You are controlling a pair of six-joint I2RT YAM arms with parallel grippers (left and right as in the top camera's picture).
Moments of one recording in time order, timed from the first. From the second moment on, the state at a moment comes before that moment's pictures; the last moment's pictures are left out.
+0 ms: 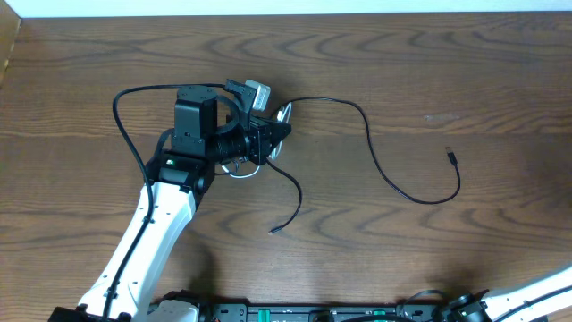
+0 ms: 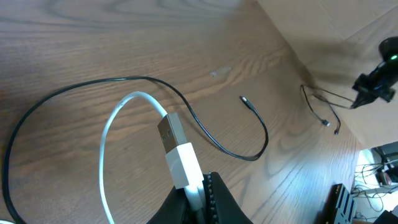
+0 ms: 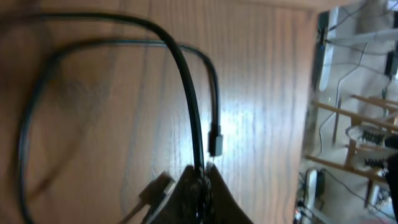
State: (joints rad) left arm -0.21 1.32 0.94 -0.26 0.75 -0.17; right arm -1.05 2.32 2.07 -1.28 0.47 0.49
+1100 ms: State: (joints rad) left arm -0.21 1.32 0.94 -0.26 0.74 -0.17; right arm -0.96 2.23 1.70 -0.99 0.56 0.45
